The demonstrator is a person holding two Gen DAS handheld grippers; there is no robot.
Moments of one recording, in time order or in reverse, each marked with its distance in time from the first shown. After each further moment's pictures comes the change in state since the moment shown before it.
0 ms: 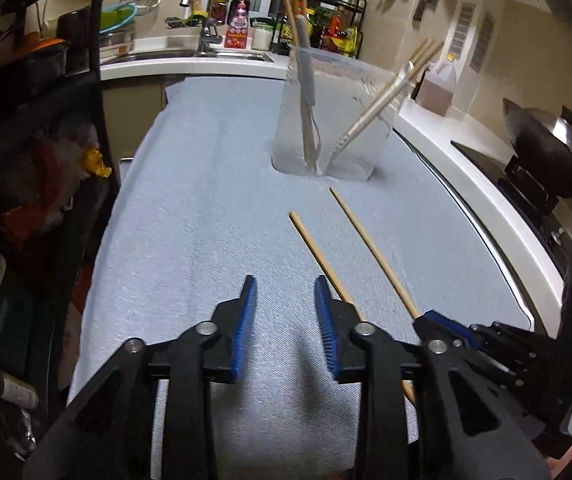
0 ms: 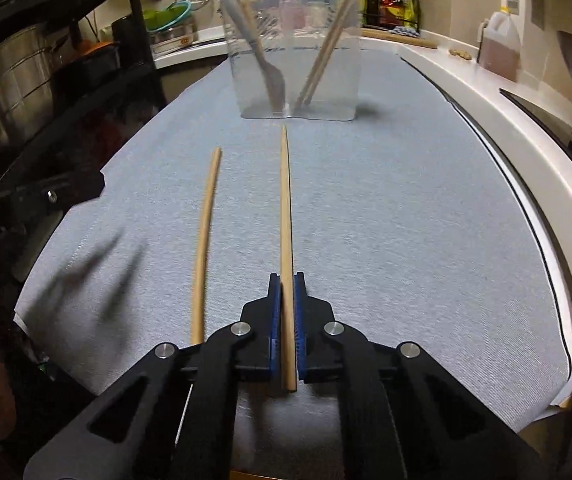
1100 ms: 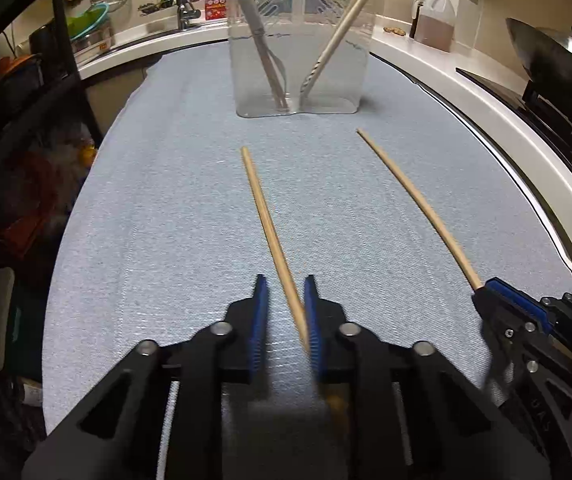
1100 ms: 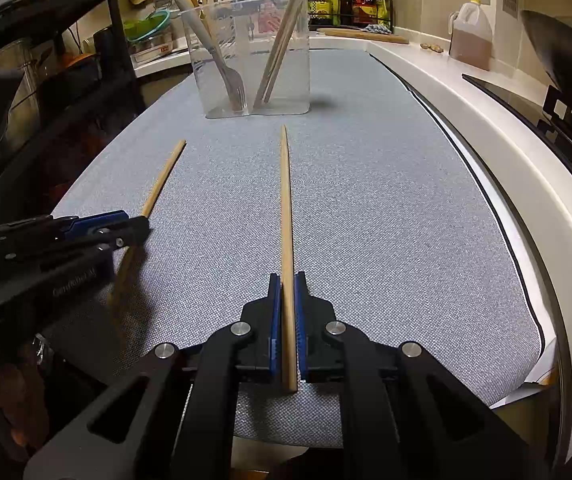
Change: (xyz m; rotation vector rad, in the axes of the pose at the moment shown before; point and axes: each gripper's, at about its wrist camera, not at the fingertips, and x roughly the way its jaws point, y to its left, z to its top) left arm 0.039 -0.047 -0.016 0.121 0.136 0.120; right arm -0.015 -0.031 -0.015 0.040 -0.011 -0.041
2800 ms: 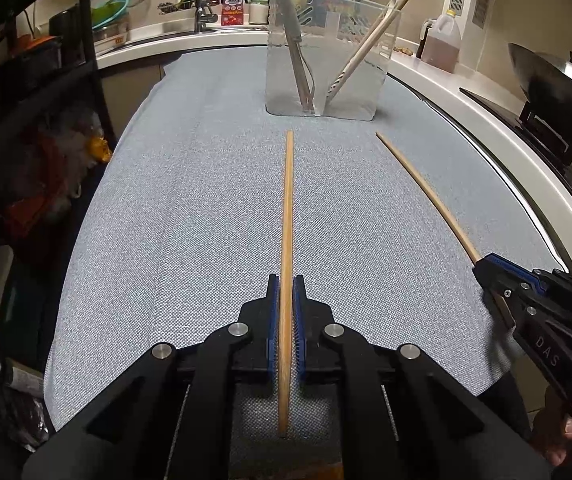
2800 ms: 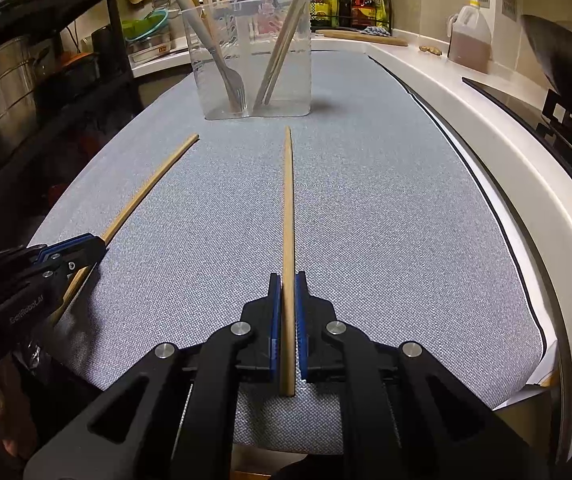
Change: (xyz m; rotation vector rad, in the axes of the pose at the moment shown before) left arm -0.016 0.031 -0.028 -0.062 -0.053 -0.042; right arm 0.004 0.005 0.000 -0.003 -0.008 -0.016
